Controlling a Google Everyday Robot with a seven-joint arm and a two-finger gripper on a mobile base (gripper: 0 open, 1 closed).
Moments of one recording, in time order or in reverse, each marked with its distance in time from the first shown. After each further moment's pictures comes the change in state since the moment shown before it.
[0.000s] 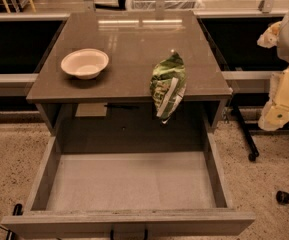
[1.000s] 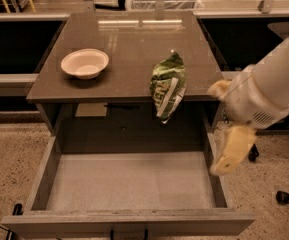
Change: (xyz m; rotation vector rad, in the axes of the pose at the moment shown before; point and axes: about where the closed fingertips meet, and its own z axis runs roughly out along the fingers) arm -0.041 0.059 0.095 -0.119 -0.194 -0.085
